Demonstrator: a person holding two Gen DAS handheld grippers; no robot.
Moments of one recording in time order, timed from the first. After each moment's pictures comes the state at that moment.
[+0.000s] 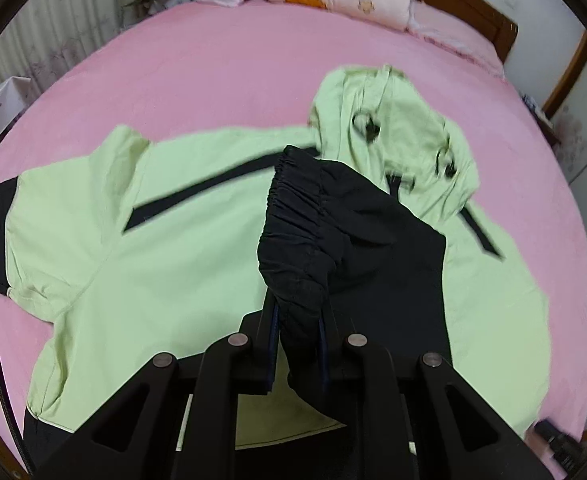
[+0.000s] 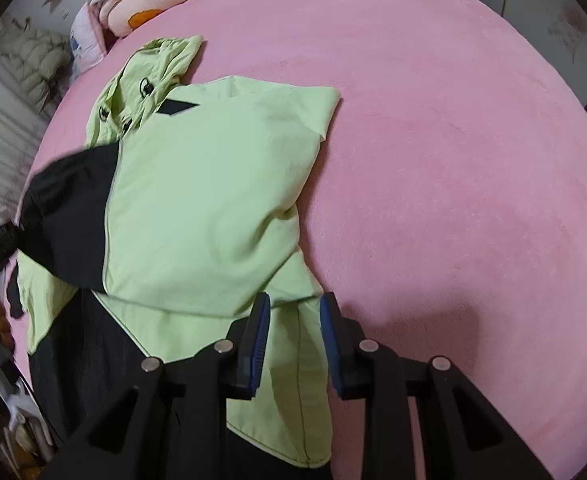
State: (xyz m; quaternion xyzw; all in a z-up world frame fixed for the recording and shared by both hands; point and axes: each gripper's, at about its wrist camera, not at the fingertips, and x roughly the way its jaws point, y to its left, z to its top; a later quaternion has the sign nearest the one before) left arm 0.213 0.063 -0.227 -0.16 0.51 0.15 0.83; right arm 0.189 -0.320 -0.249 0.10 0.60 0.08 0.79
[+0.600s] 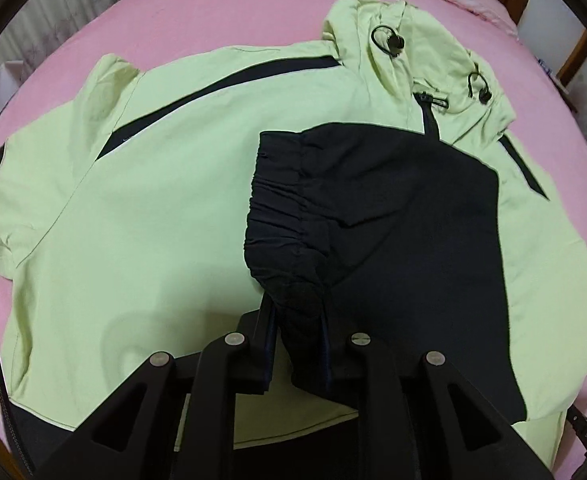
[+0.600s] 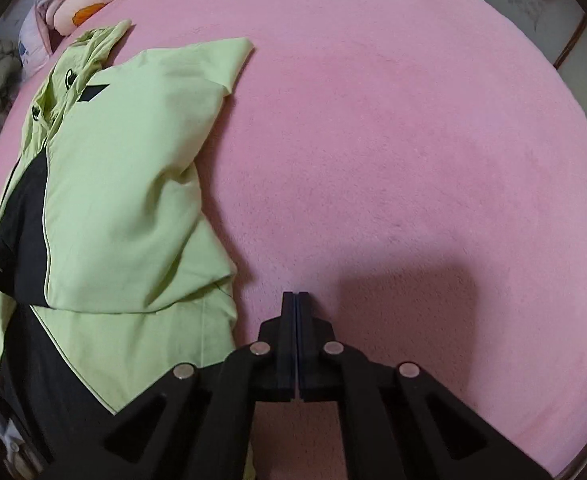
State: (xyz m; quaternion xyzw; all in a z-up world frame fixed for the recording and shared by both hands) left arm 0.200 0.062 -0.280 -0.14 0.56 0.15 0.80; right arm 0.186 -0.351 -0.292 0.09 0.63 -0.01 0.77
